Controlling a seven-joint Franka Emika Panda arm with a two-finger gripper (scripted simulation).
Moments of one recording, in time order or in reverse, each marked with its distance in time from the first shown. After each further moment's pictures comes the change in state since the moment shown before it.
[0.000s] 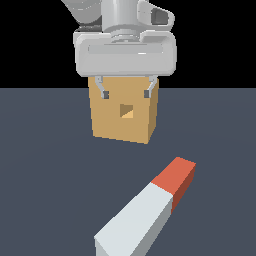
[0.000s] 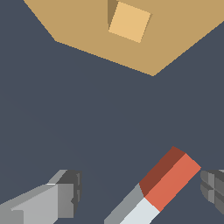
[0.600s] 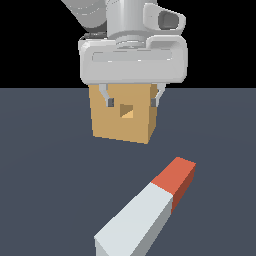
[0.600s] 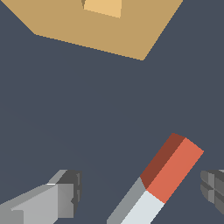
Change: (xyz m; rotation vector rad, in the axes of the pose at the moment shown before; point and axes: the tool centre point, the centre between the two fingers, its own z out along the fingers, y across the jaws) arm -0.021 0.011 0.016 0.002 0.000 0.108
